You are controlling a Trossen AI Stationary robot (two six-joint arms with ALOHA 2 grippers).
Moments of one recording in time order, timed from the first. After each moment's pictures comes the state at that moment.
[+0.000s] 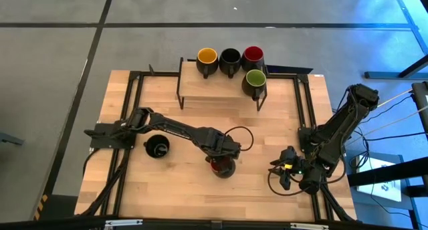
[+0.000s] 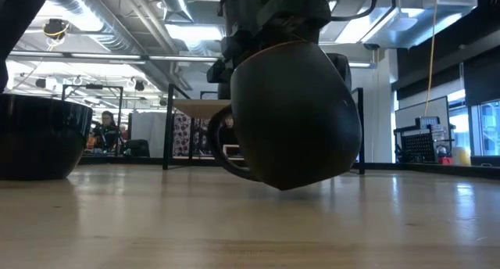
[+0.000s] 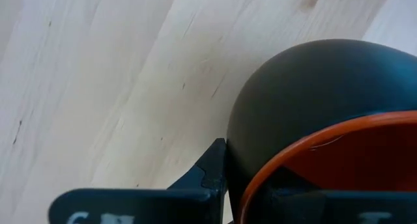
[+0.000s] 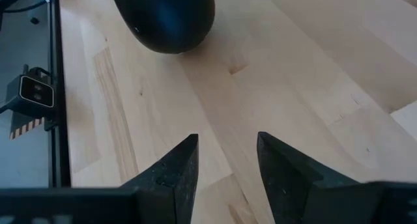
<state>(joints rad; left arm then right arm) -0.20 2.17 1.87 -1.03 -0.07 -0.70 1.00 1.19 0.61 -0.49 0.70 1.38</state>
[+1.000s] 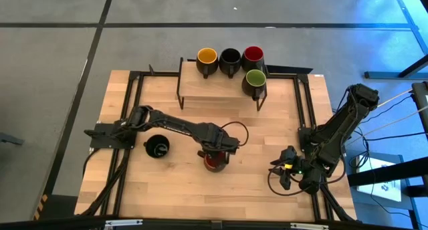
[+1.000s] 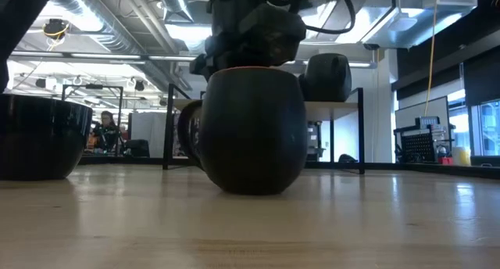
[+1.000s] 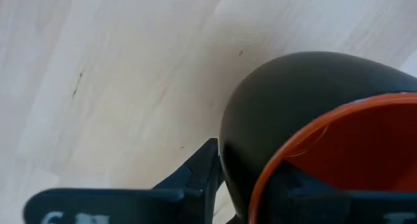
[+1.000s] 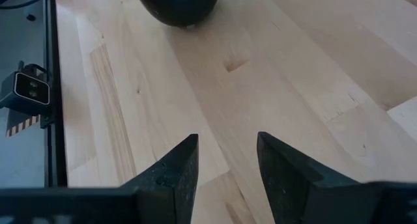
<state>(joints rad) -0.17 2.17 1.89 -1.20 -0.08 -0.75 1.00 1.19 0.61 -0.50 0.69 1.38</state>
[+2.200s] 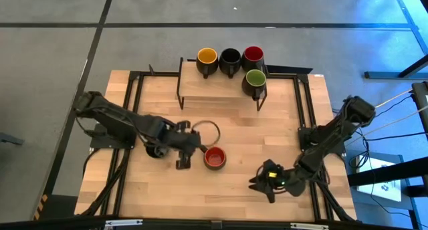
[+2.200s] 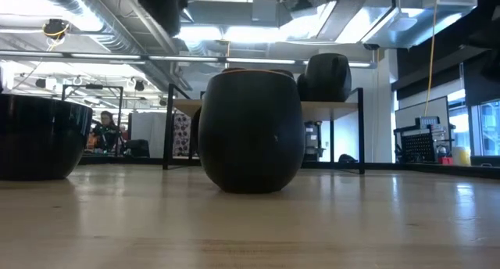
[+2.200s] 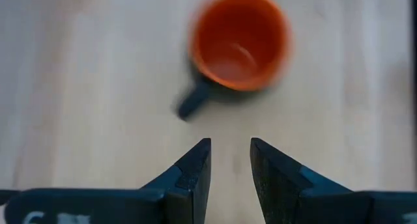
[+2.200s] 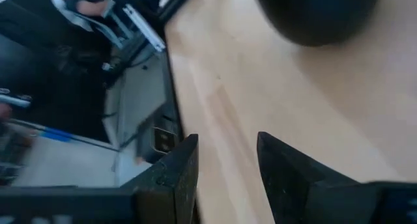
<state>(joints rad) -0.33 1.54 1.36 -0.91 -0.17 -0.35 0.86 1.46 0.61 0.31 0.59 1.20</state>
